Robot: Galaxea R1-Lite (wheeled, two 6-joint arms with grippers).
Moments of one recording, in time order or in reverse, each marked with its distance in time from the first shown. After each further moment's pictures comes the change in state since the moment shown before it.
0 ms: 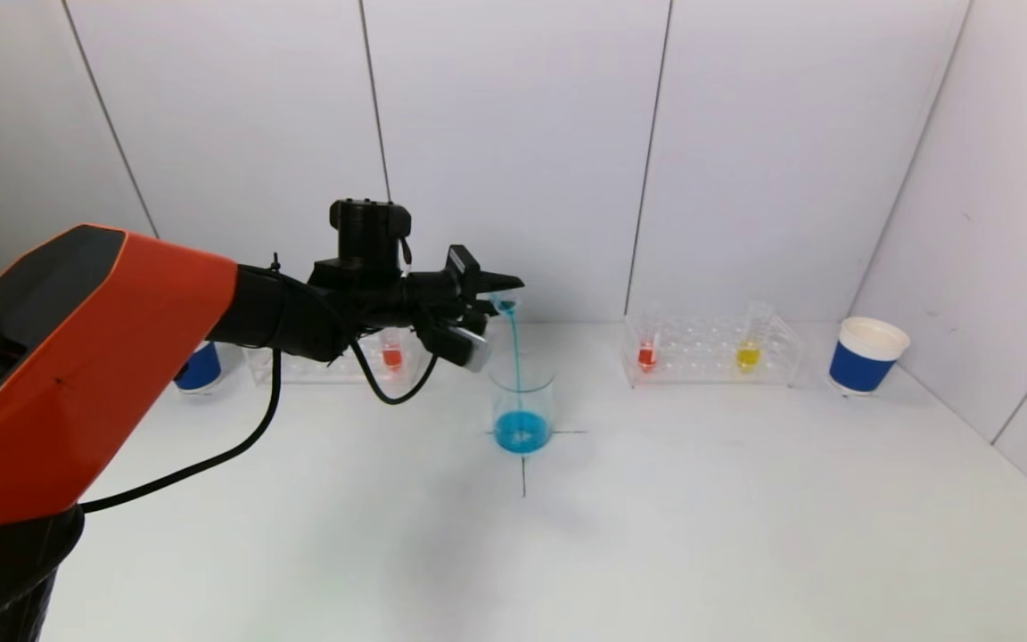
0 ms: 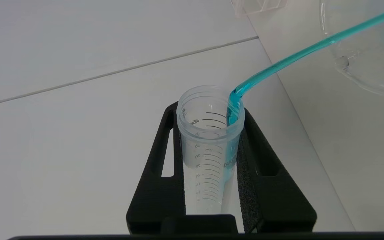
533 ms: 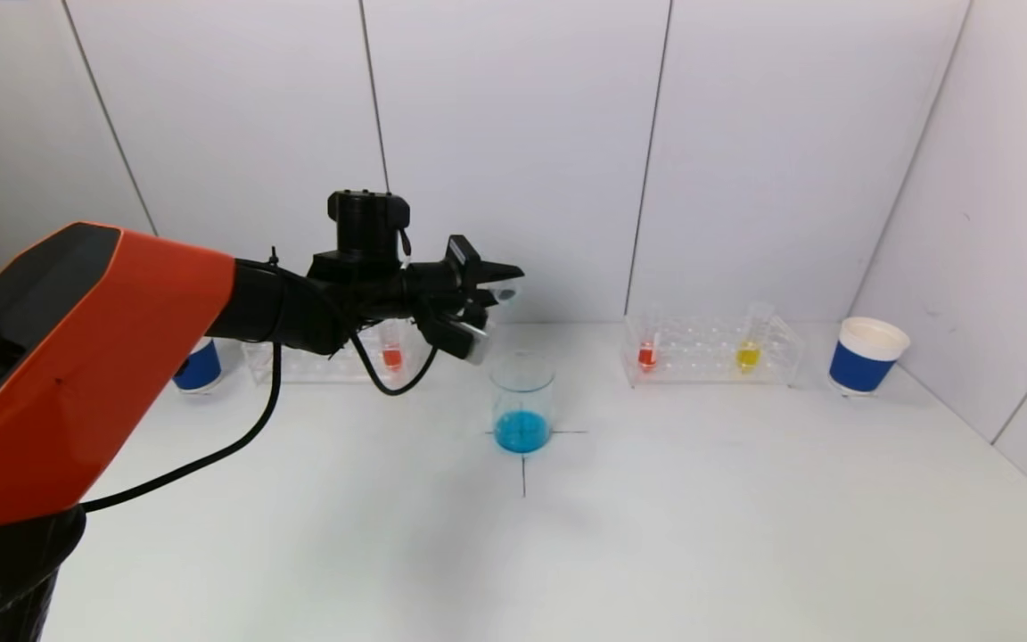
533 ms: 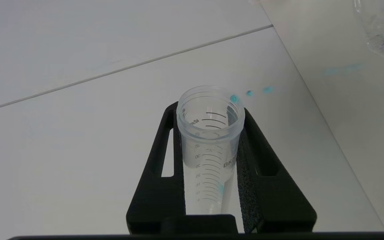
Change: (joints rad) left arm 0.001 0.006 -0.041 0.001 0.012 0.032; right arm 0.000 0.000 0.000 0.000 0.000 0.000
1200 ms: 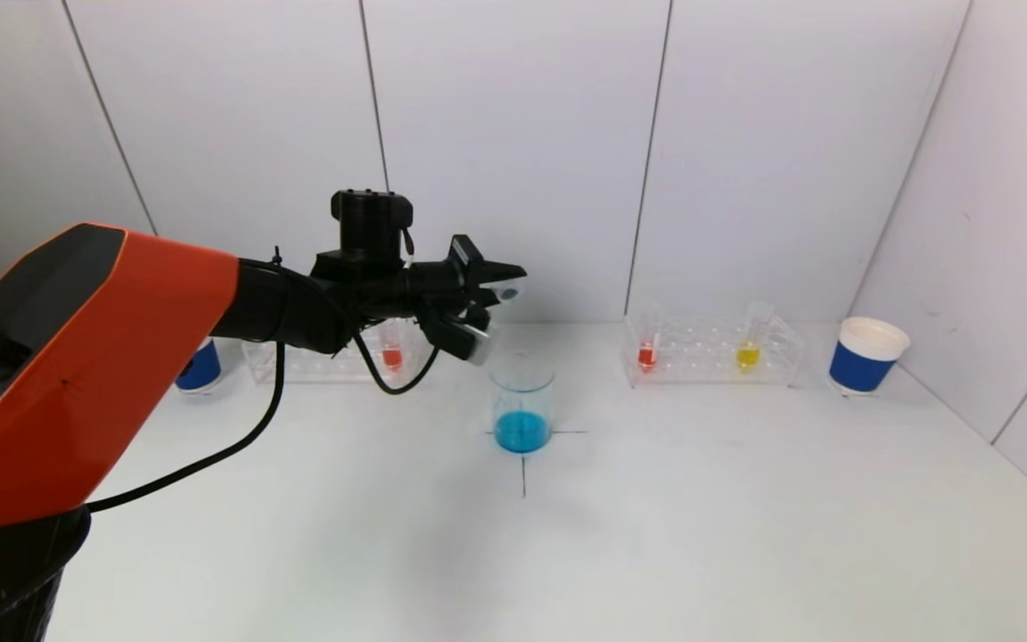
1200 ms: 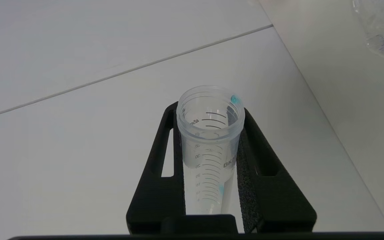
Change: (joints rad) left arm -0.004 0.006 -0.006 0.005 0.002 0.024; right arm 0.000 0.000 0.000 0.000 0.000 0.000
